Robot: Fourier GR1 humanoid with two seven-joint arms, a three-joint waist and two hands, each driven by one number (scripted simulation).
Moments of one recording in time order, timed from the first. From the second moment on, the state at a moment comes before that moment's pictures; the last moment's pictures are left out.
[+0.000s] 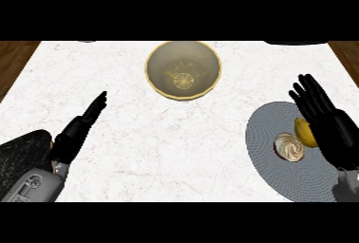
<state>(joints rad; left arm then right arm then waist) -0.20 0.48 -0.34 -1.33 0.18 0.10 -0.12 -0.10 -0.45 0.10 -1.71 -0.44 -0.06 0.10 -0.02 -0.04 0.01</state>
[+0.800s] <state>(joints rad) -0.19 0.31 -0.27 -1.45 0.23 0.27 -0.03 0.09 -0.47 -0.03 -1.56 -0.22 -0.08 -0.39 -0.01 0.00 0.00</state>
